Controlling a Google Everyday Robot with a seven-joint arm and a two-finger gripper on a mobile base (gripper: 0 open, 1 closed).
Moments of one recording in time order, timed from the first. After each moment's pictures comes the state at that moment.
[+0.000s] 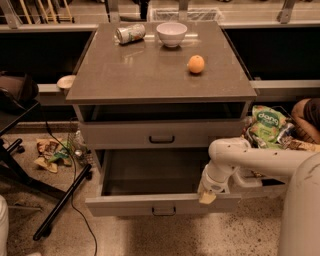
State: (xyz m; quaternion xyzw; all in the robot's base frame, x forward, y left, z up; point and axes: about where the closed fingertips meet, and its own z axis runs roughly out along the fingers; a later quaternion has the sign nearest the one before) arm 0.517 -0.178 0.445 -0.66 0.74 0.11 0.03
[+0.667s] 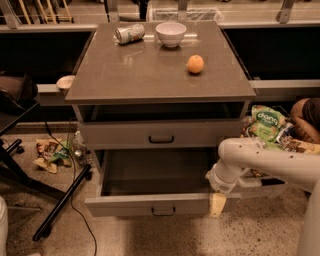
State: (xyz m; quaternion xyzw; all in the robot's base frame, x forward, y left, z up) arm 0.512 -0.190 0.465 -0.65 0.75 0.10 0.05
